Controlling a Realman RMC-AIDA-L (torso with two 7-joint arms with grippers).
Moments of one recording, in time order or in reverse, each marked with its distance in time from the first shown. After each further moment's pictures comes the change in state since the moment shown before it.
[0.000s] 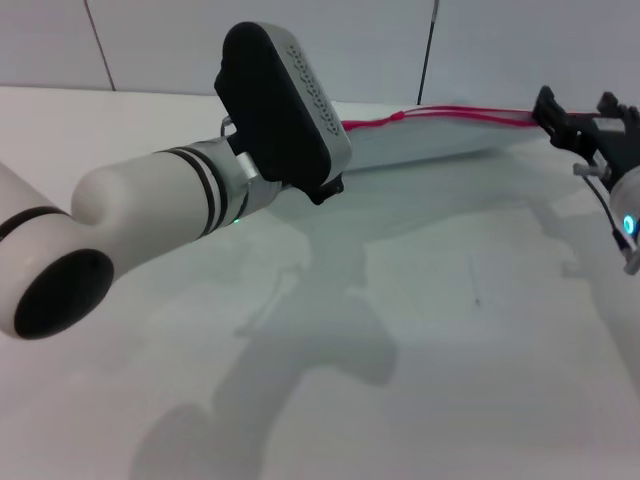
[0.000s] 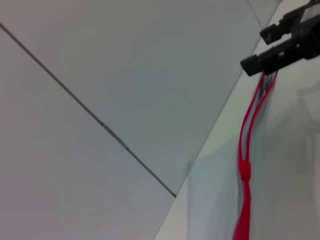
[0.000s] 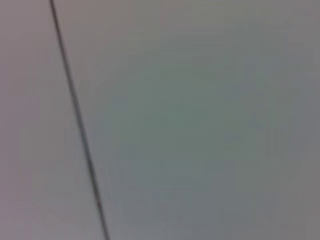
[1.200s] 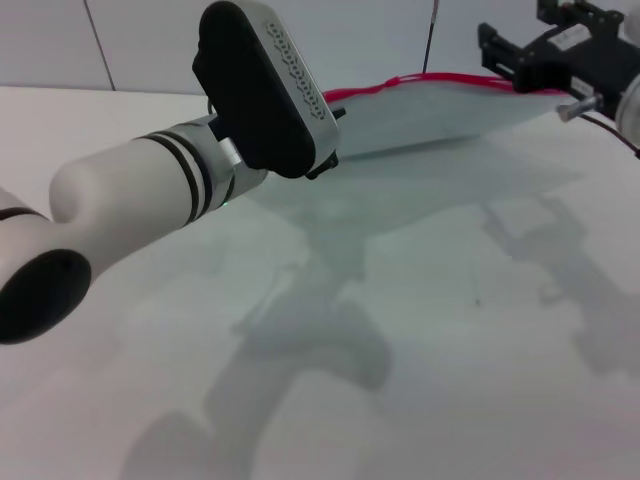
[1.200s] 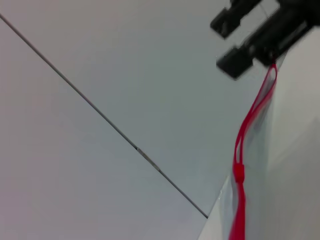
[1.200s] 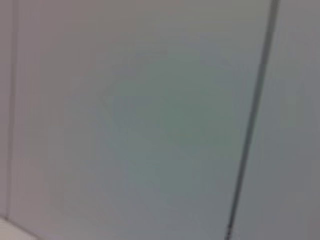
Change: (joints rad) left arm 0.048 0.000 -0.024 -0.059 0.000 0.052 0.059; right arm -0.281 0.072 0.680 -0.722 -0.671 -0.904 -0.389
